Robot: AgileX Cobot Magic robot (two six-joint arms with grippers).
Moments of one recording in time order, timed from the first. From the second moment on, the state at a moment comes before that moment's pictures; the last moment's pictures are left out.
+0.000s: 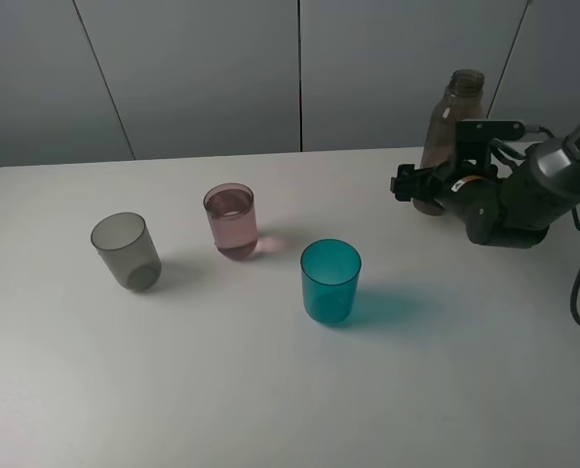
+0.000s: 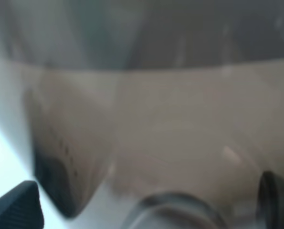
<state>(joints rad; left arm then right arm) -0.13 0.00 -0.51 0.02 1.08 -0.02 0.24 2.17 -0.83 0.30 -0.80 -0.06</state>
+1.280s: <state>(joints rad) -0.13 0.00 -0.51 0.02 1.08 -0.02 0.24 1.13 -0.69 0.09 0.47 -0.19</state>
